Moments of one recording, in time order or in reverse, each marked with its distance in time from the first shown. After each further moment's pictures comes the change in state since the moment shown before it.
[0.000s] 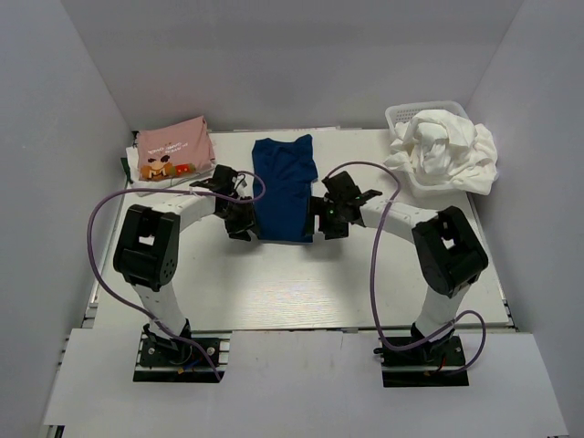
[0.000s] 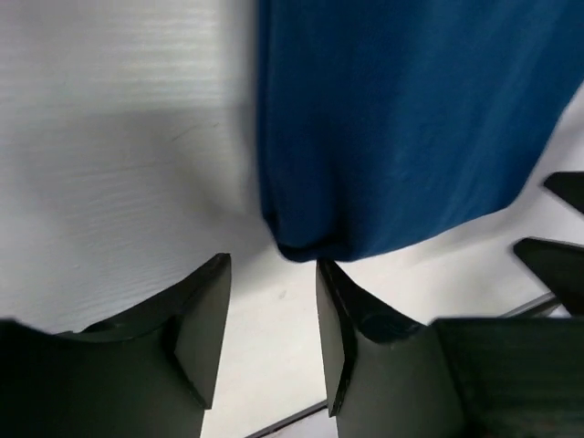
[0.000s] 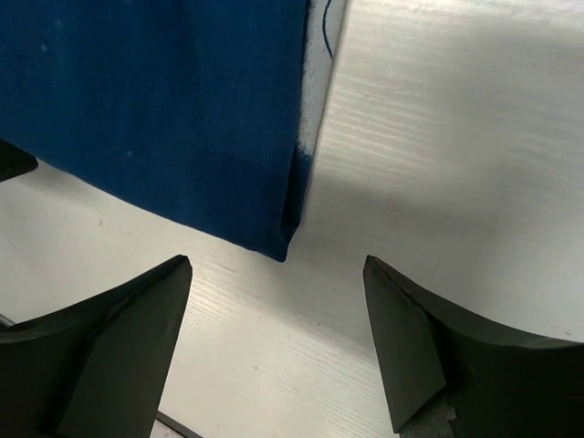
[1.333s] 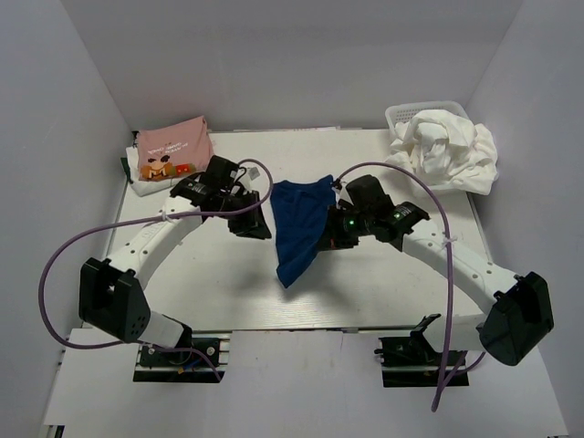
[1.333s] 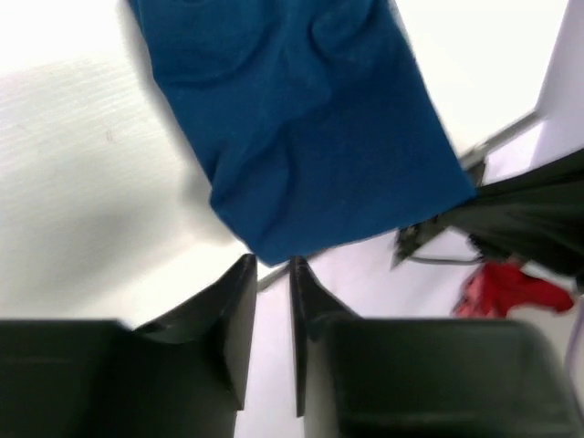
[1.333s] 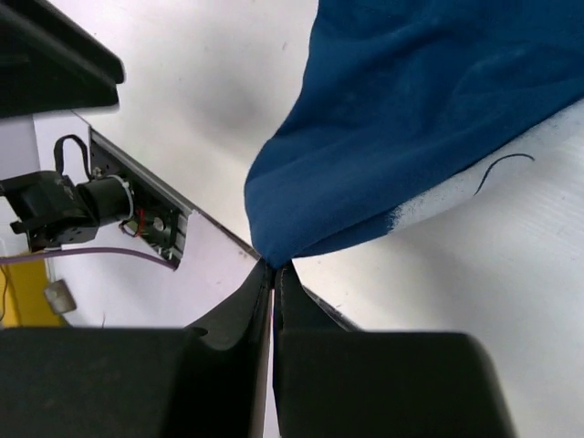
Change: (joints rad) left arm -0.139 -0.382 0.067 -0.249 0.129 0.015; right arm 0.092 -0.490 -0.084 -0.246 -0.162 0.047
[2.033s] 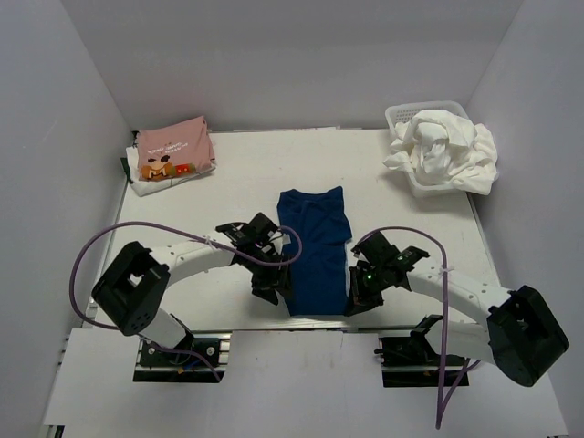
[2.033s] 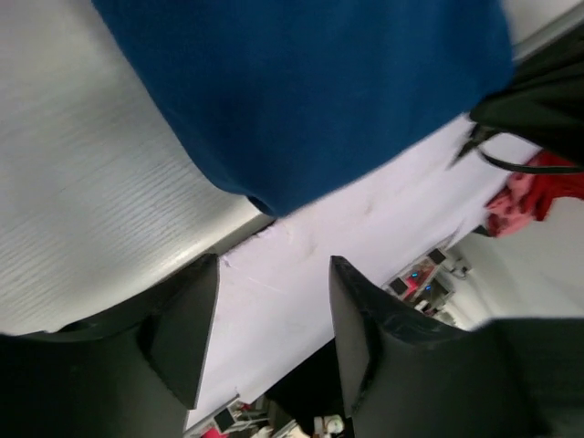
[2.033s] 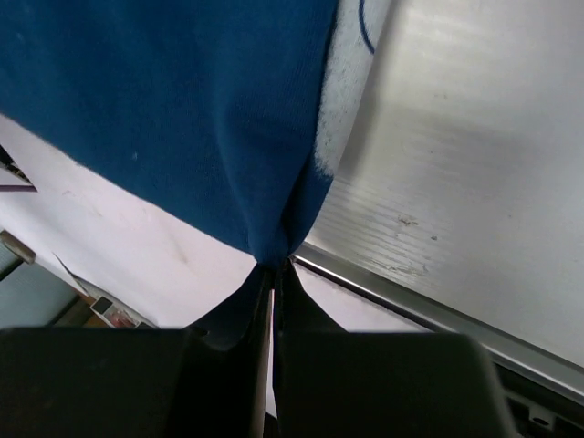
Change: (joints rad) left arm -0.288 0.070 -0.359 0.208 0.108 -0.153; right arm -0.001 -0.130 -0.486 -0.062 -0.055 0.069
